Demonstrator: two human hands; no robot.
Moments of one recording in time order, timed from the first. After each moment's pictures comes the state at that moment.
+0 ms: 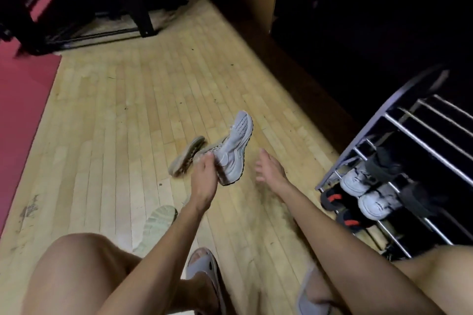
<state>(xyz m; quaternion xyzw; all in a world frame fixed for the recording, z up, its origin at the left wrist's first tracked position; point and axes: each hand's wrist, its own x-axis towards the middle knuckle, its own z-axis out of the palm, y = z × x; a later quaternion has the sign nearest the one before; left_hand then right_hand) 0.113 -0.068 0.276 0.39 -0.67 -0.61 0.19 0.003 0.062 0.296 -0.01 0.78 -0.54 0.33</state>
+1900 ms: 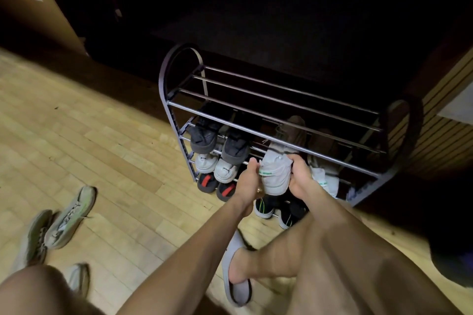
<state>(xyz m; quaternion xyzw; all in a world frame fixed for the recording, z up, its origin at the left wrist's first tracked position) -0.020 0.381 0.301 0.15 -0.64 -0.70 -0.28 -0.046 0.517 0.280 0.38 0.54 -0.74 0.06</state>
